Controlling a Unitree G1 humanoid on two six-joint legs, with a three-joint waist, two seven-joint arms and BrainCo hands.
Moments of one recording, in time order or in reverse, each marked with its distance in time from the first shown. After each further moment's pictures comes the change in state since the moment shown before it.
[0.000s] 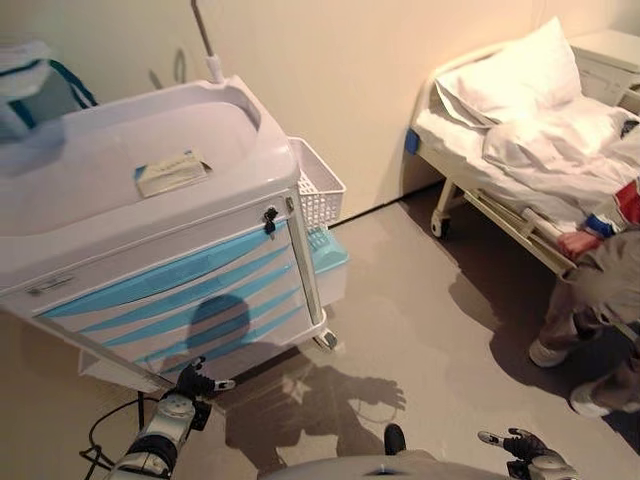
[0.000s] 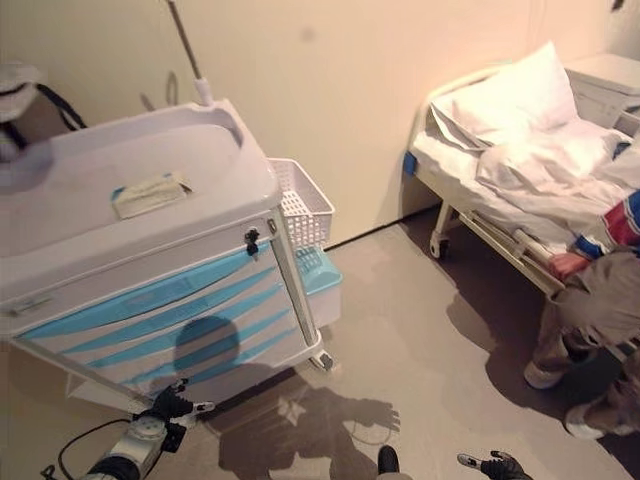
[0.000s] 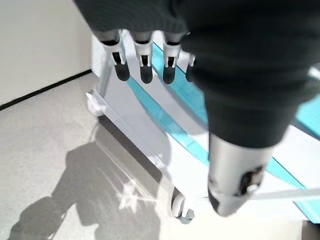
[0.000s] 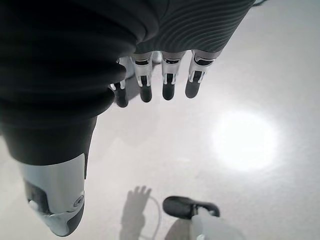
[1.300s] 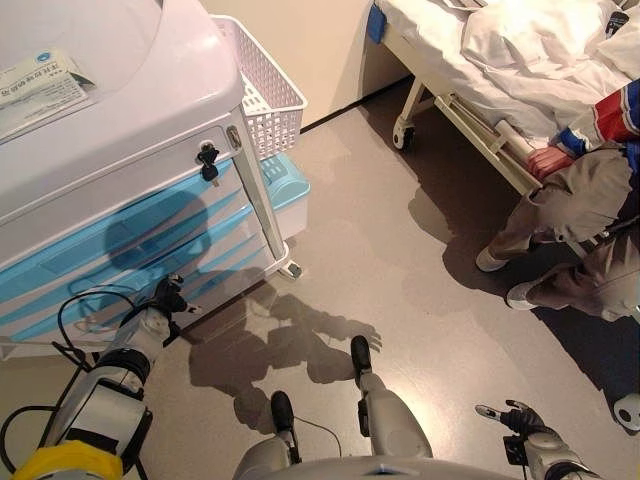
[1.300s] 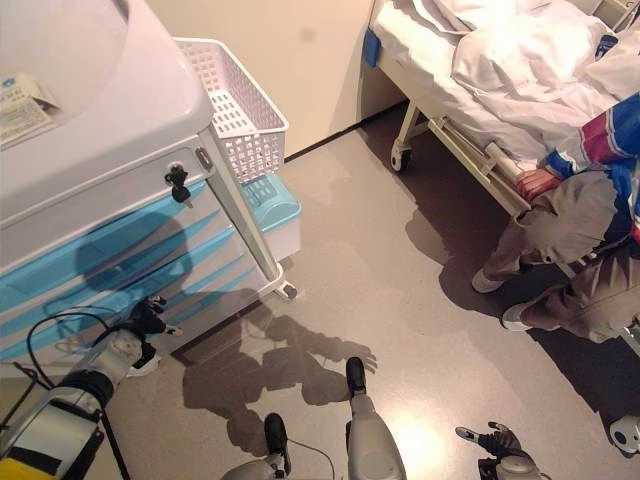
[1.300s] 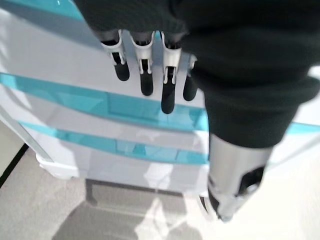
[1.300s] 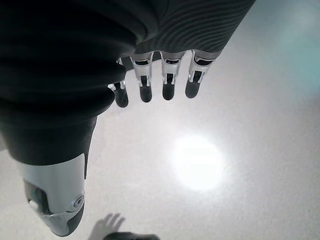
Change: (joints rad) left arm -0.413 0.254 -0.233 0.058 0.180 0.012 0.093; right arm -0.031 -0.011 0.005 -0.055 0.045 -0.039 -0.031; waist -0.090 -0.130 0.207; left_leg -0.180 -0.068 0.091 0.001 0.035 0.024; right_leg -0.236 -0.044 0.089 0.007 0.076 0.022
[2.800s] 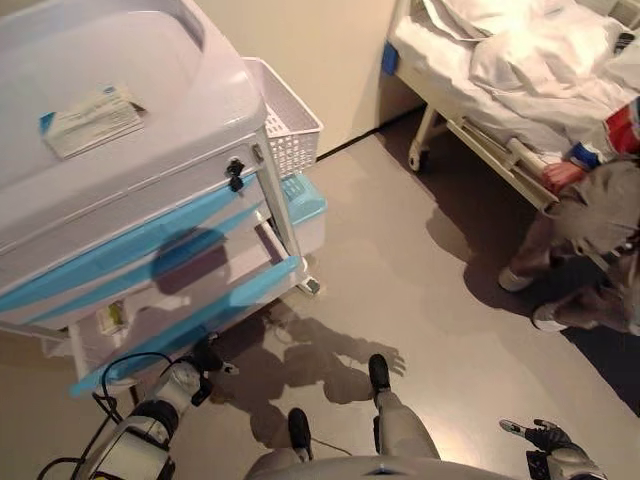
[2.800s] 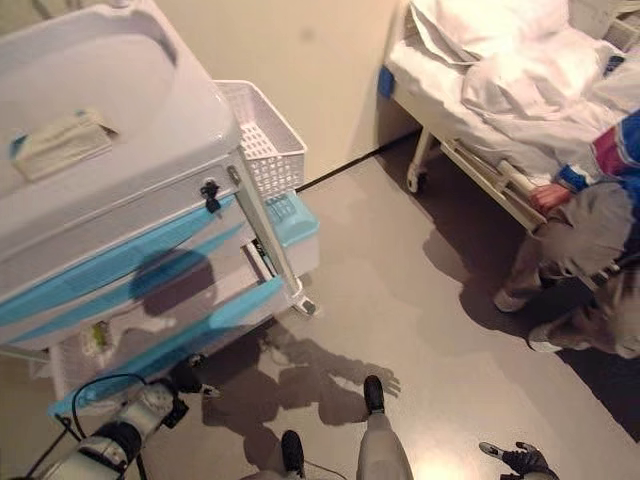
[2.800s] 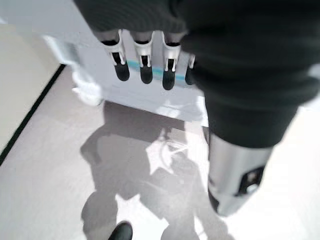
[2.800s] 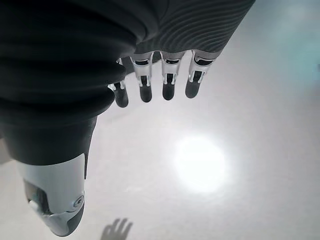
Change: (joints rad) left arm 0.188 -0.168 -0.020 -0.032 -0.041 -0.005 -0.132; right arm 0.036 -0.045 -0.086 0.029 -0.020 0.023 -0.007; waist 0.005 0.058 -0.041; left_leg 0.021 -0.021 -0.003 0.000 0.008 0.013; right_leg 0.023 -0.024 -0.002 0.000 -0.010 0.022
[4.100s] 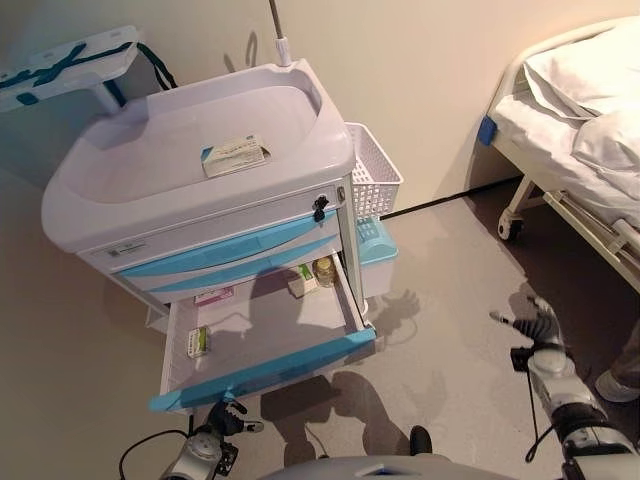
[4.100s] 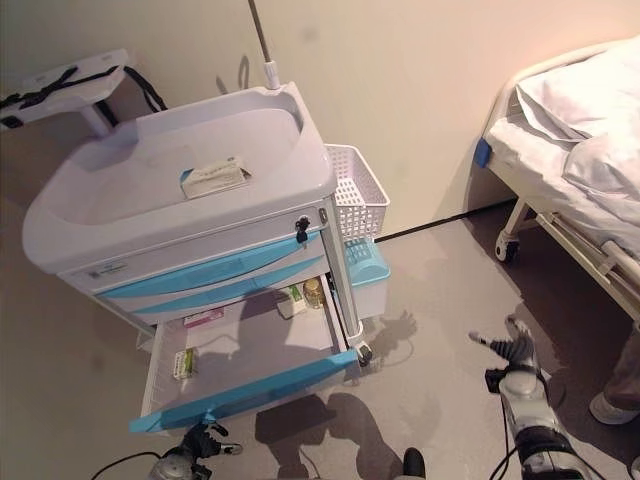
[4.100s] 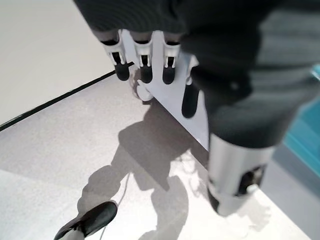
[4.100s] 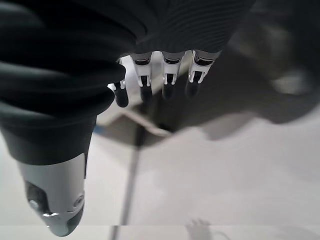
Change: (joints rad) left arm 0.341 -0.186 0.135 -0.128 -0.076 0.001 0.065; right arm -0.111 -0.036 0.034 -0.358 -0.016 0.012 -0.165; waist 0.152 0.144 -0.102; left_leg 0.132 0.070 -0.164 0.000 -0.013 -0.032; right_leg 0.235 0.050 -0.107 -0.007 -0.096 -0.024
